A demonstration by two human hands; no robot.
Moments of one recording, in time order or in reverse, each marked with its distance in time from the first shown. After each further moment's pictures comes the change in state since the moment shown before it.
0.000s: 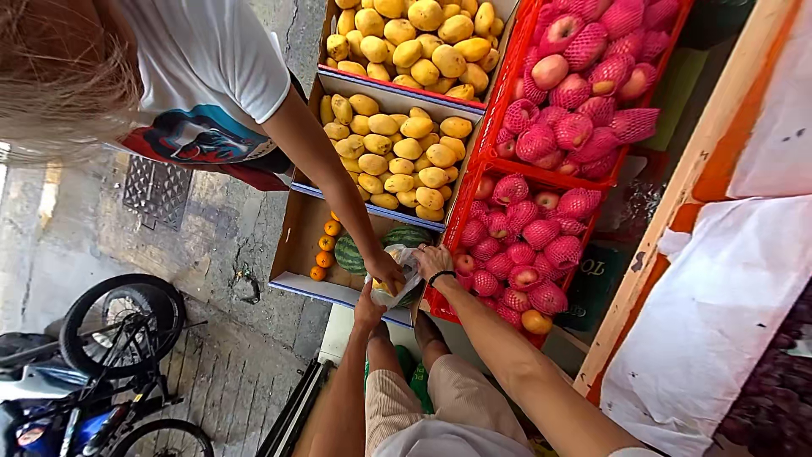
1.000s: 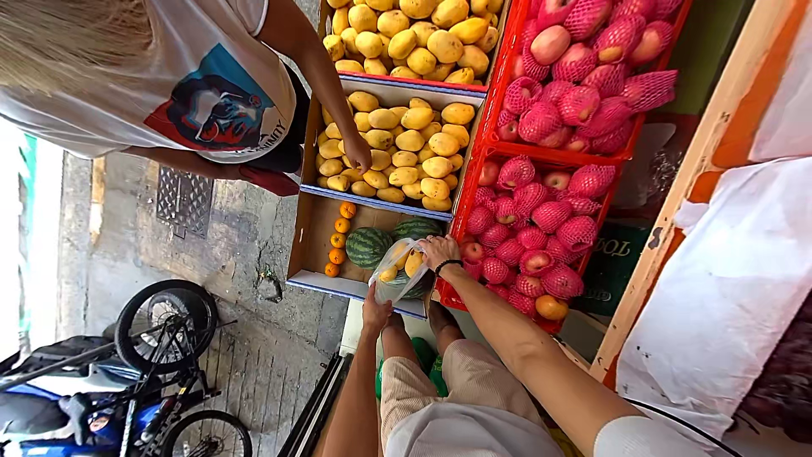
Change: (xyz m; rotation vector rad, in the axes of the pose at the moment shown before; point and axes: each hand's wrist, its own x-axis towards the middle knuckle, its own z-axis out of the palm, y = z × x) left_hand -0.022 -0.012 0.006 -0.334 0.066 -0.118; right_hand 0.004 0.001 0.006 0.021 0.059 -0.001
